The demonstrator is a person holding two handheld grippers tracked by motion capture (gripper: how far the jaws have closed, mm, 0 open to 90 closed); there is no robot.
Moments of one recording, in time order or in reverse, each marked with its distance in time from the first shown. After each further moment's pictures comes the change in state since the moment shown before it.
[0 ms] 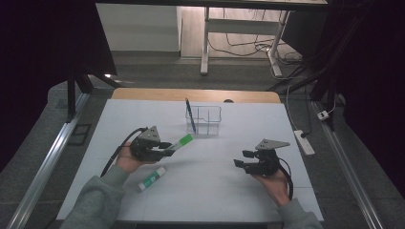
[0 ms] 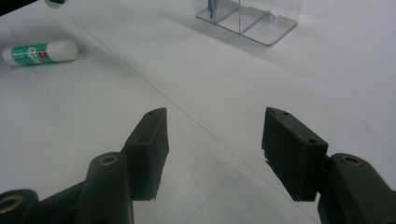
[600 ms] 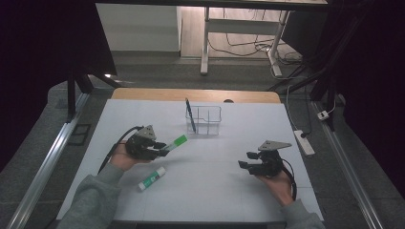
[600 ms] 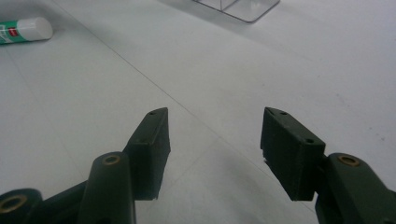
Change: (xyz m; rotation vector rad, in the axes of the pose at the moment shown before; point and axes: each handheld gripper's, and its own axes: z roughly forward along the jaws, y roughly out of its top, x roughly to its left) left arm 0.014 -0.008 -0.006 0.062 -0.012 -0.020; right arm -0.011 -0.010 -0.003 0.053 -0.053 -0.006
